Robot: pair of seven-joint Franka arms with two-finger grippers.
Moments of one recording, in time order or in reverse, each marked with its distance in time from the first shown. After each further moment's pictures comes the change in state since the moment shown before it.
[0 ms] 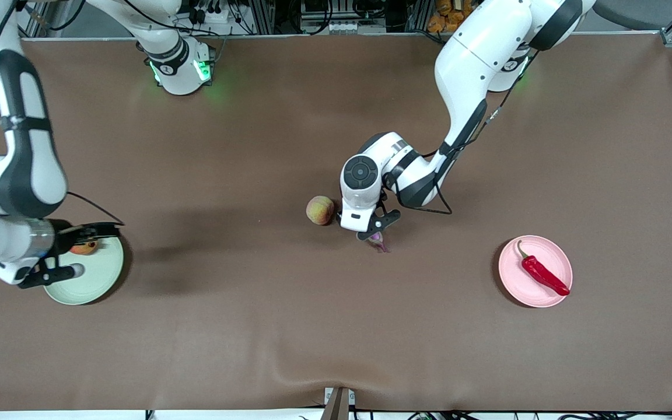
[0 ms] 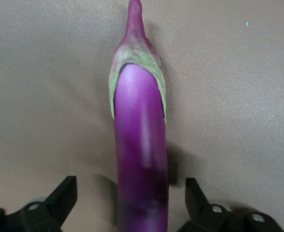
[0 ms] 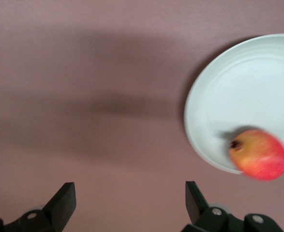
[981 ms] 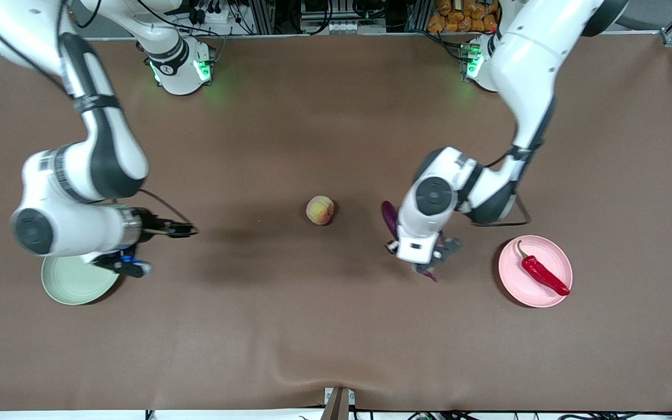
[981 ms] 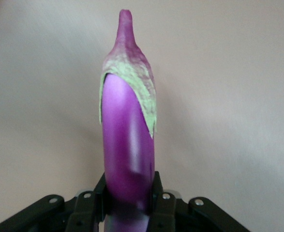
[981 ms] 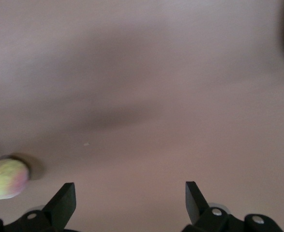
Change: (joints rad) left arm 0.258 -0.156 0.014 -0.019 0.004 -0.045 0.249; right arm 0.262 -0.014 0.004 -0.034 0.136 0.013 0.619
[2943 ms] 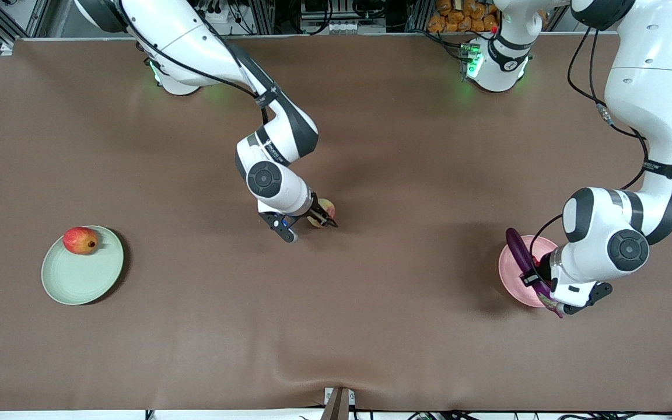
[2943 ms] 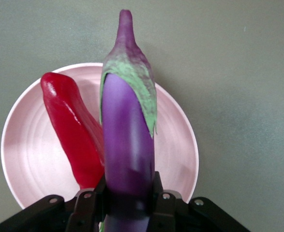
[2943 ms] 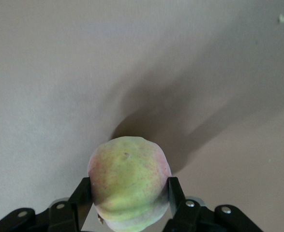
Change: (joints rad) left arm 0.434 0.061 -0.003 0.001 0.002 0.021 0.539; right arm 0.445 0.195 -0.028 -0.119 0.120 0.591 0.760
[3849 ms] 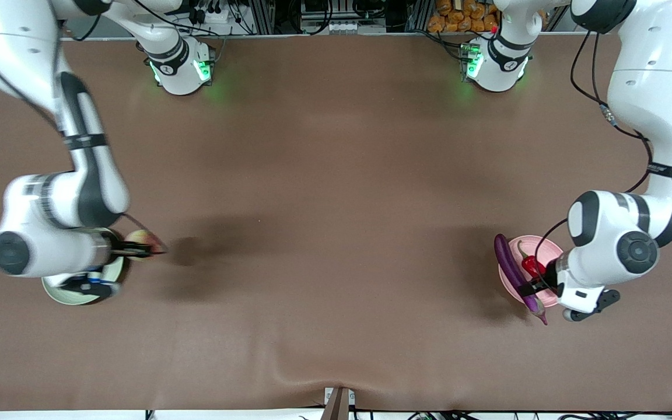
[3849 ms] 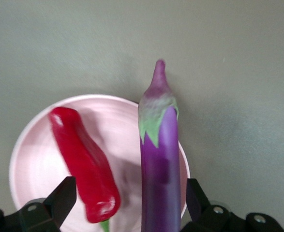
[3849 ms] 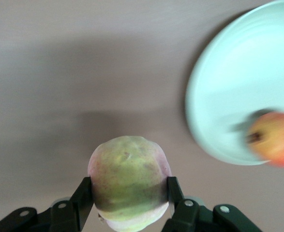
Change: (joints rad) left arm 0.016 -0.011 0.000 0.045 0.001 0.000 0.068; right arm -0.616 -0.092 -0.088 0.159 -0.301 -0.502 -1.179
